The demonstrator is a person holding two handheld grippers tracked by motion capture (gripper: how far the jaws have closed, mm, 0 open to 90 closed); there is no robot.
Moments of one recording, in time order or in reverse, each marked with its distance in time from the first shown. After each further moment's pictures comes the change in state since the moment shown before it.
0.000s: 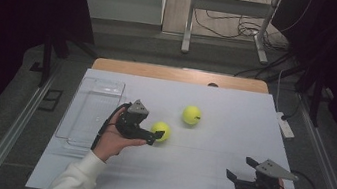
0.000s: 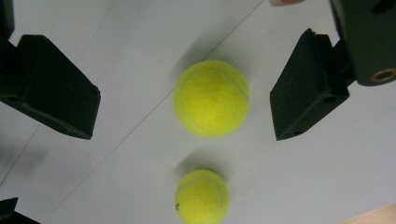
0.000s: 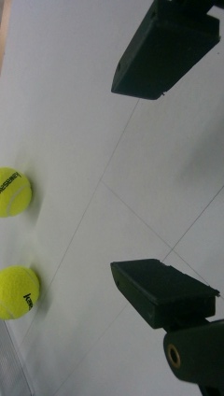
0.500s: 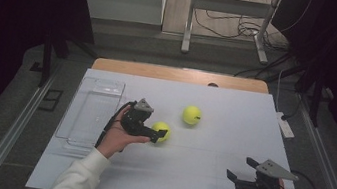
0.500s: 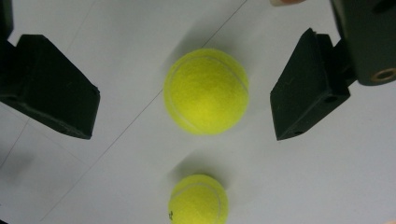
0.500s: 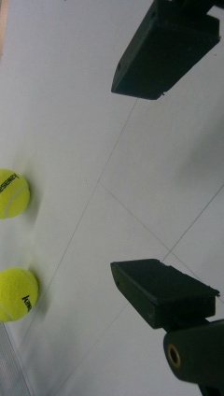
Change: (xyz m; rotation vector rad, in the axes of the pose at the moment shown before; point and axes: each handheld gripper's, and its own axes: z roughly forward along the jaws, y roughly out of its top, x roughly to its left) left arm 0.009 0.003 0.020 0.053 -0.006 -0.008; right arm -0.001 -0.001 0.000 0.001 0.002 0.003
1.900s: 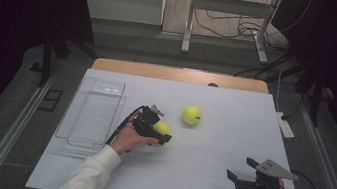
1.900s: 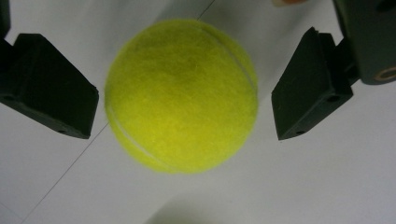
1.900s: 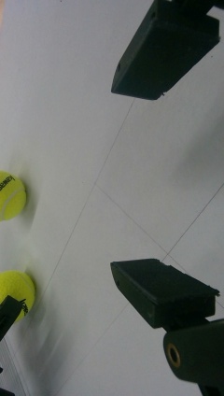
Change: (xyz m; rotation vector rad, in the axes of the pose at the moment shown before) left arm 0.012 -0.006 0.059 0.175 -0.004 -0.014; right arm -0.001 -0.001 0.001 0.009 -0.005 0.002
